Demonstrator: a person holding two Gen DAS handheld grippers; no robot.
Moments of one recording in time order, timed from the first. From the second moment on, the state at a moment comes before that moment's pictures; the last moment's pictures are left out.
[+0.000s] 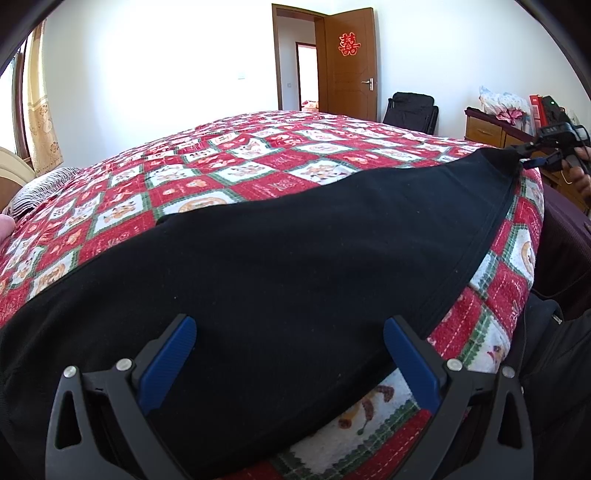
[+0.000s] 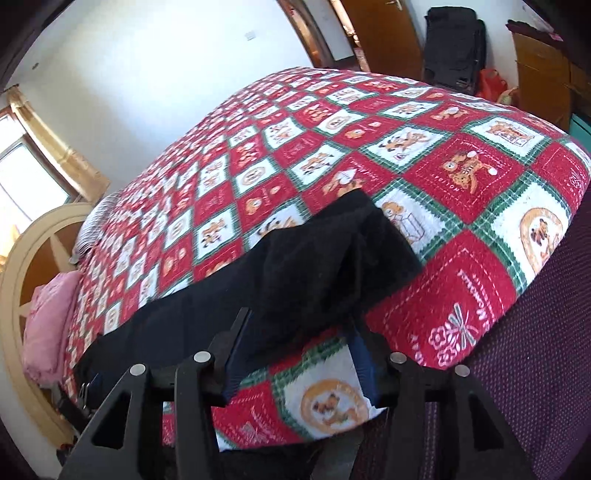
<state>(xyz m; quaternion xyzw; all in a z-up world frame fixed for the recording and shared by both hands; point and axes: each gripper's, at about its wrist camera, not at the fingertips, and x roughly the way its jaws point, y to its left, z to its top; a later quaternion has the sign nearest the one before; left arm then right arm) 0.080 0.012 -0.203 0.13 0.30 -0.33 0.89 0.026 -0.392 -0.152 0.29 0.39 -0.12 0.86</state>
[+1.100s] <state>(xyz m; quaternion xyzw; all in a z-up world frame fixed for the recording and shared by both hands) 0.080 0.011 -0.208 0.14 0.30 -0.33 0.88 0.003 -0.472 -0.144 0.28 0.36 -0.13 0.88</state>
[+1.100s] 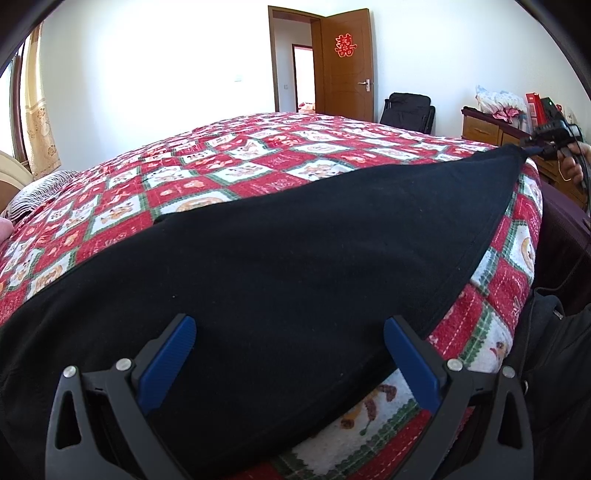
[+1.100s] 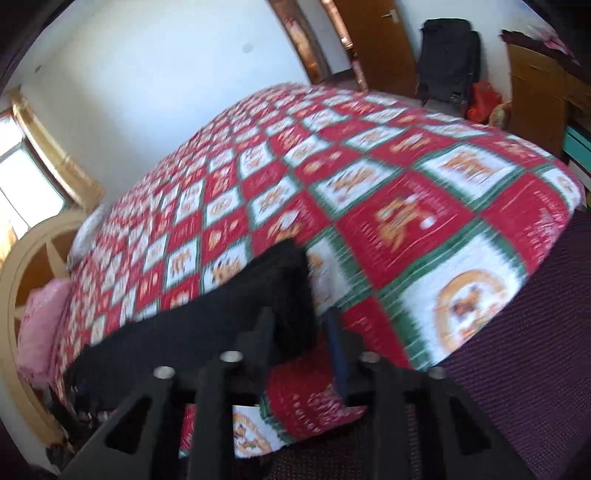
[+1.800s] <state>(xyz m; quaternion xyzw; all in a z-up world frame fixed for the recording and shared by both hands) 0.079 0.012 -0.208 0.14 0.30 -0.33 0.89 0.090 -0.486 -0.139 0.22 0.42 -0.10 0.87</state>
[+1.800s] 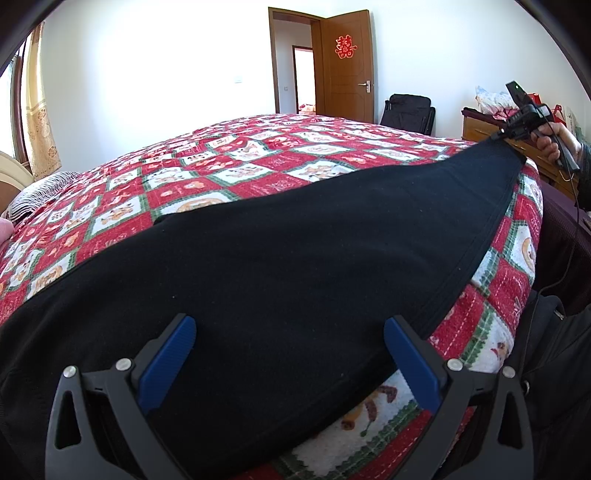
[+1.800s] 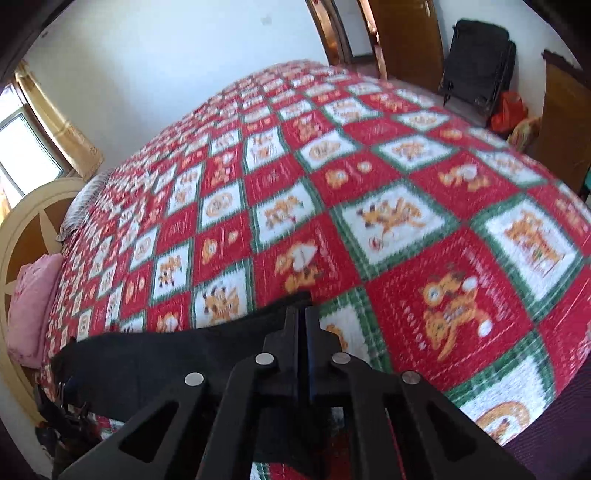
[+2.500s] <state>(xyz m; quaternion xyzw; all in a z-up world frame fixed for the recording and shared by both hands) 0.070 -0.001 -0.203 0.12 0.30 -0.37 0.87 0.068 -0.370 -0.122 0.07 0.39 -0.07 0.92</state>
